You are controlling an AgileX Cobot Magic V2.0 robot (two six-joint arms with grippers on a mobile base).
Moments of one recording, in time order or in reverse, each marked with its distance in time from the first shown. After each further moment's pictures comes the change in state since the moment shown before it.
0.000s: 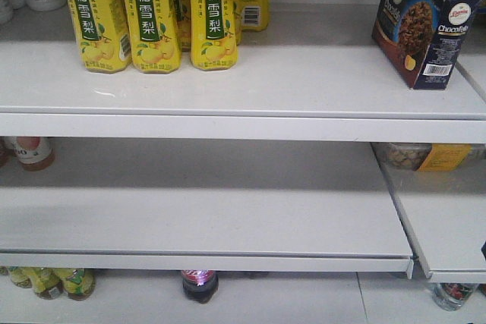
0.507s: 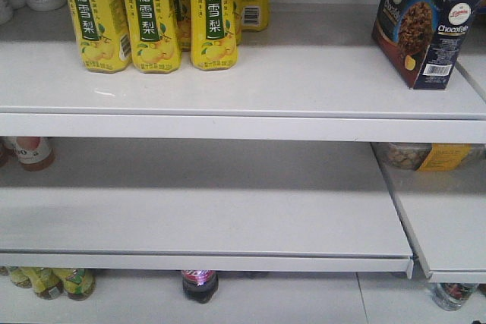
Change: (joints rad) left arm 0.000 0.000 0.000 0.000 0.000 0.000; right arm -0.066 -0.023 0.000 -0.645 0.016 0.578
